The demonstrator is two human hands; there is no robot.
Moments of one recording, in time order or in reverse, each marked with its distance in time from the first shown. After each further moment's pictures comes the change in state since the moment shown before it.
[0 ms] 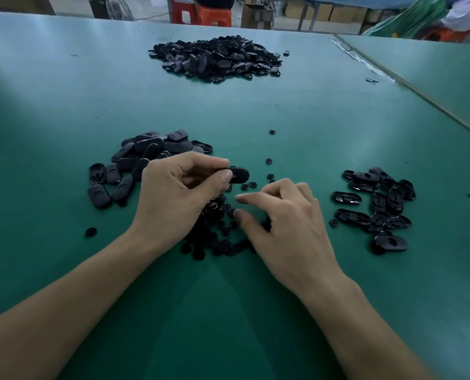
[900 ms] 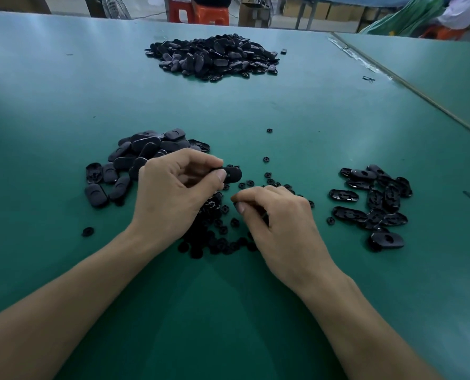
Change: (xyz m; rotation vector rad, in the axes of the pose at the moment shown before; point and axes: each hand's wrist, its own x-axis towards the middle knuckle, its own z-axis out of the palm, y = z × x) left_hand 0.002 -0.004 0.001 0.051 0.023 -0.015; right_hand 0.002 0.002 0.003 0.242 0.000 -0.038
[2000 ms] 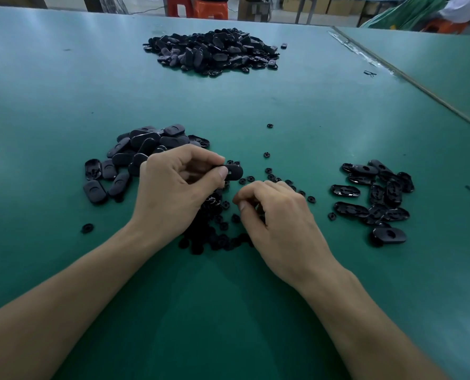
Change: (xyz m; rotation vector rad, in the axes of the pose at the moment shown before) left_hand 0.000 -0.001 0.000 0.041 -0.009 0.001; right_hand 0.000 -0.003 0.000 -0.078 -0.044 -0.009
